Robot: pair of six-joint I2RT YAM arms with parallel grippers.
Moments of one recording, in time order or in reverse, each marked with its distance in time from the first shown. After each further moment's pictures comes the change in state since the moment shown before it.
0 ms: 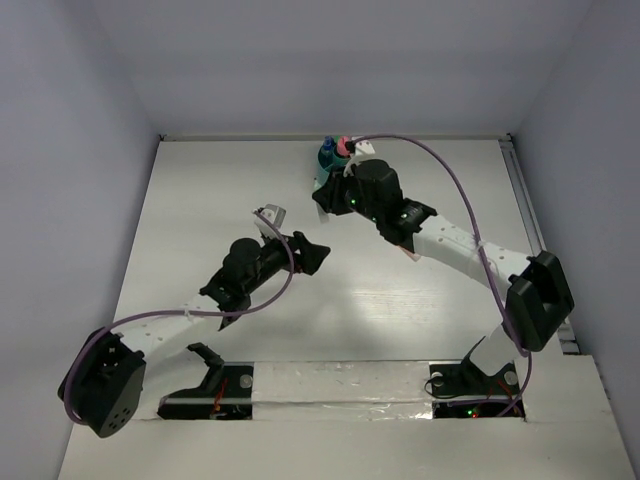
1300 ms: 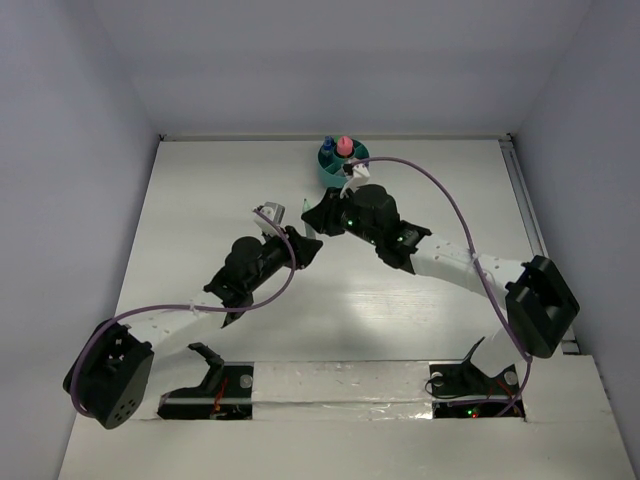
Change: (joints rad) left arm 0.010 0.050 0.000 0.089 -0.010 -0.035; right arm 0.076 -0.041 -0.201 0.214 -0.082 0.150
